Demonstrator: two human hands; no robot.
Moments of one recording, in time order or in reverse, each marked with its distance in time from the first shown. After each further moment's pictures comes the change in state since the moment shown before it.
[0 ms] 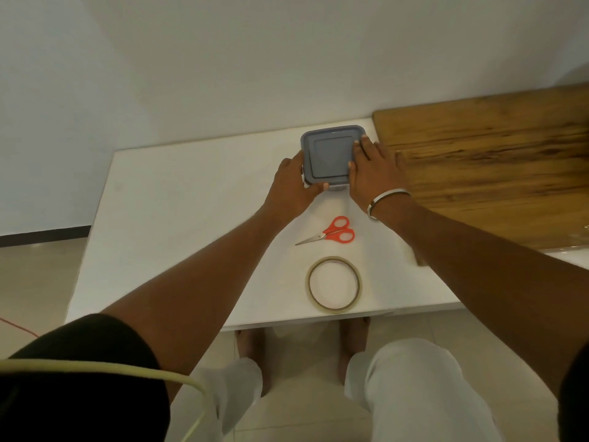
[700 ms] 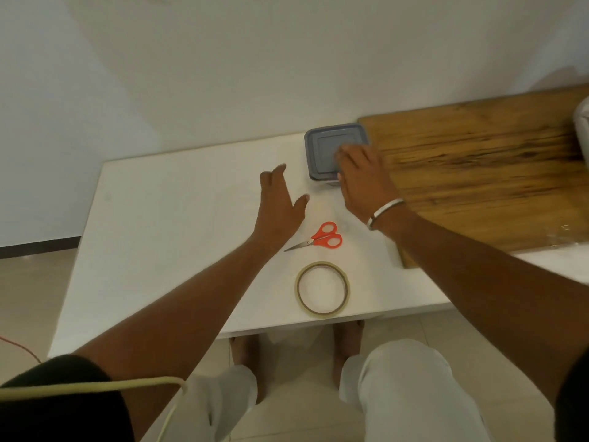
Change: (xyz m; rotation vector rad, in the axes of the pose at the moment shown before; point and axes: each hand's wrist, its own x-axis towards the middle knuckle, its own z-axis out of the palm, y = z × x) left_hand -0.024 0.001 0.015 0.052 0.132 -0.114; right_hand -0.010 0.010 -0.012 -0.027 0.263 -0.283
